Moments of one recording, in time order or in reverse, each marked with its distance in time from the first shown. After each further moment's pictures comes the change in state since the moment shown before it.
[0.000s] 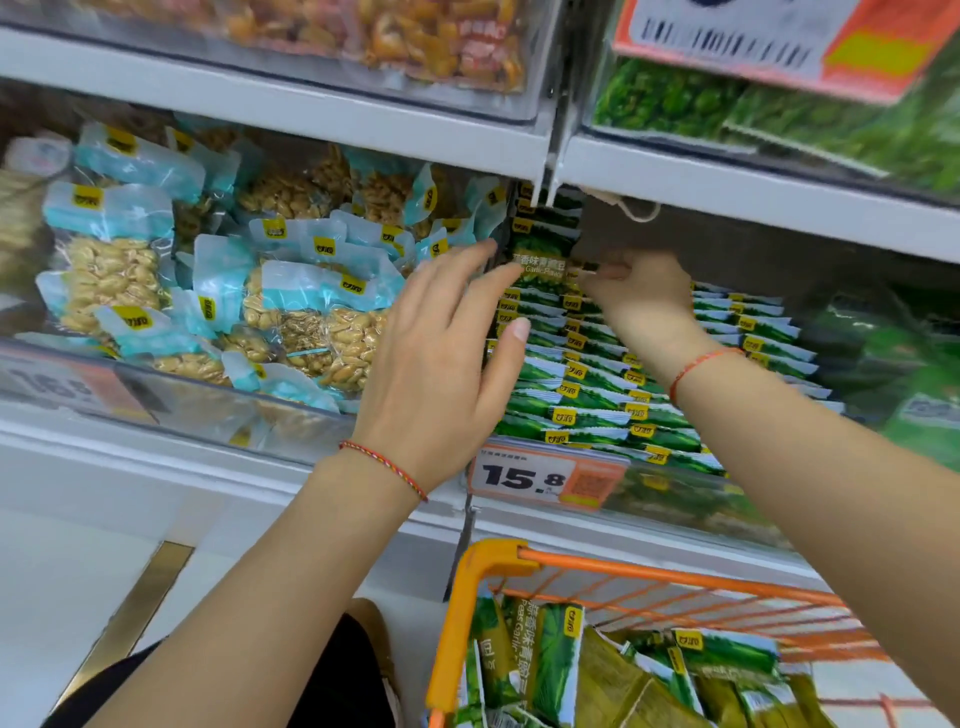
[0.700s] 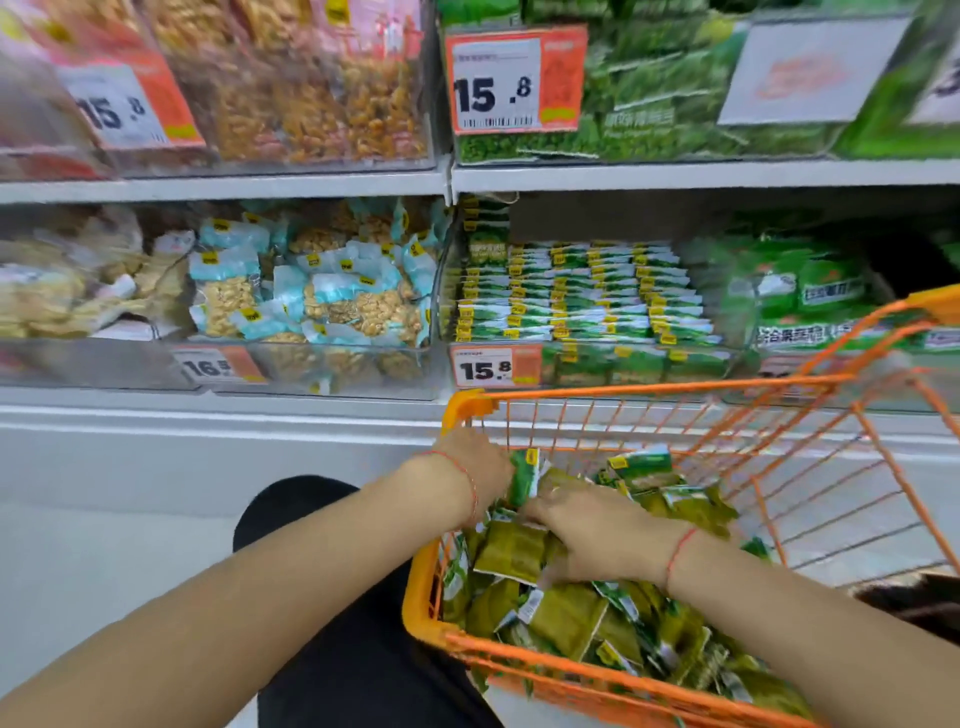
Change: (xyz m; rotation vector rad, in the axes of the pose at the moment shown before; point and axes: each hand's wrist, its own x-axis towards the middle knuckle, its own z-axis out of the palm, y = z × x) left_hand -0.106 0.103 -0.031 0.807 -1.278 0.475; right_hand -0.283 0.068 -0.035 -0.718 -0.833 -0.528
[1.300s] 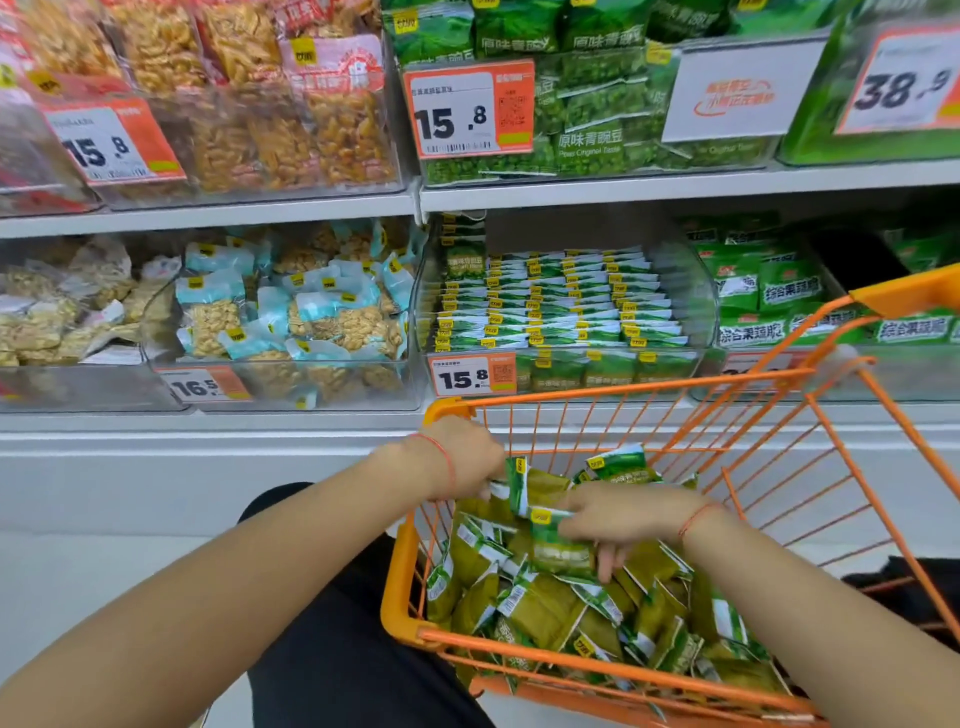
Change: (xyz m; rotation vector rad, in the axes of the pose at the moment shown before) left_hand 0.014 -0.017 -0.015 -0.104 0.055 0.101; right_hand -0.027 0.030 -0.016 0.738 -0.274 0.253
